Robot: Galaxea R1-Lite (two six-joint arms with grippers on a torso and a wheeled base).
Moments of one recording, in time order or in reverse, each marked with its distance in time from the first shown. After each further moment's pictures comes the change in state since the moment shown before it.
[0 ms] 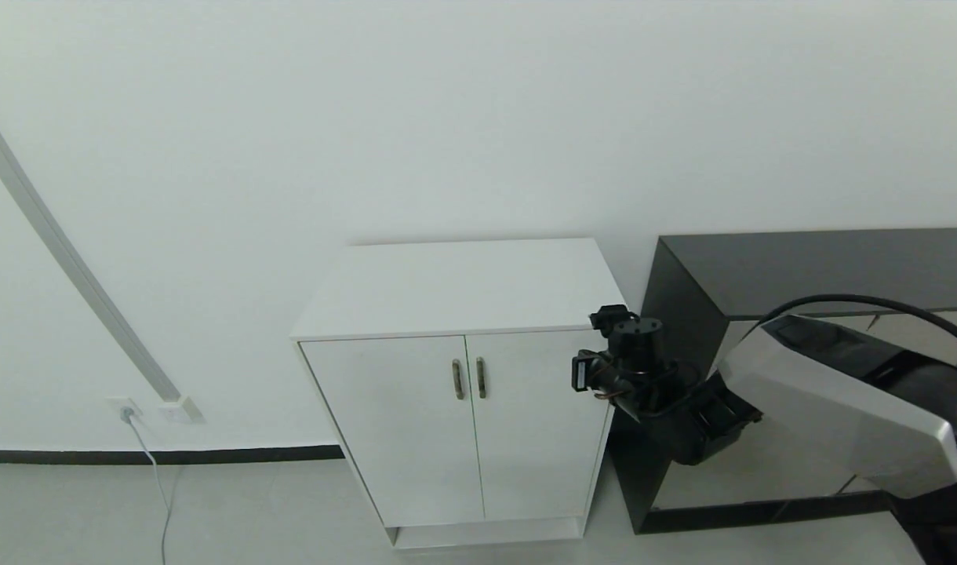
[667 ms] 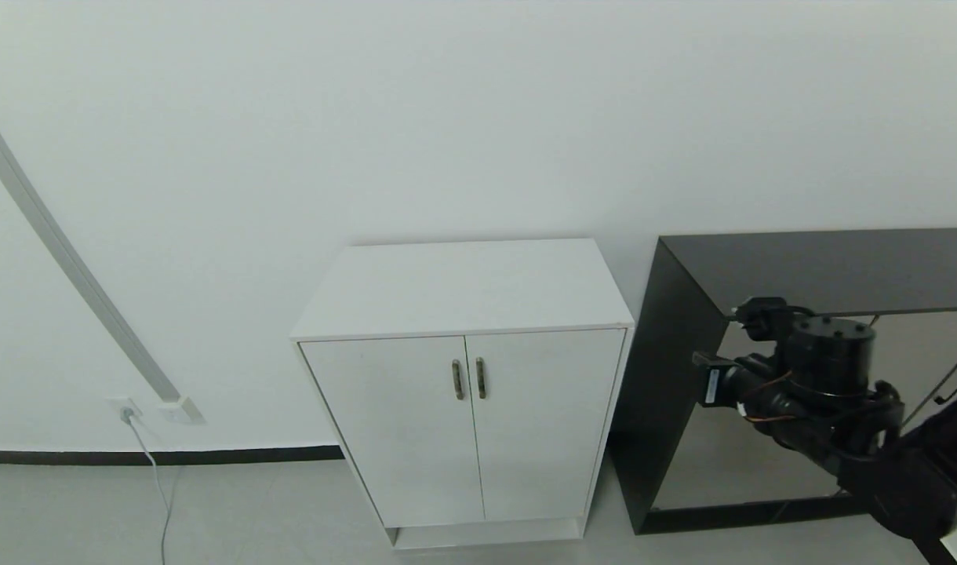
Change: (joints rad) left arm 0.000 0.000 0.000 0.000 -0.001 0.000; right arm -0.162 -0.521 0.710 -0.219 0.041 -0.037
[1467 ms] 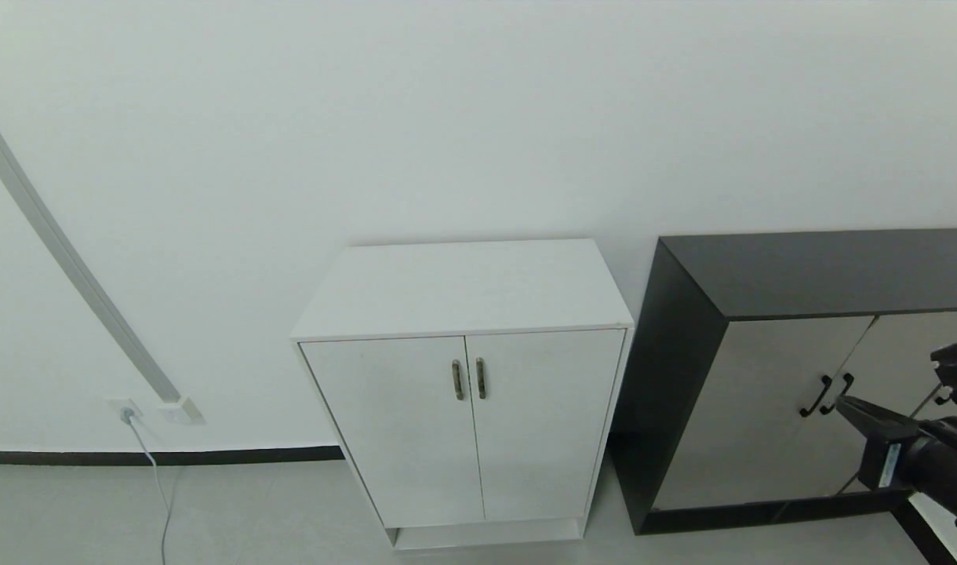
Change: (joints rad) left arm 0.000 0.000 0.000 0.000 0.000 0.000; right arm -0.134 -0.546 0.421 0.097 0.044 -0.148
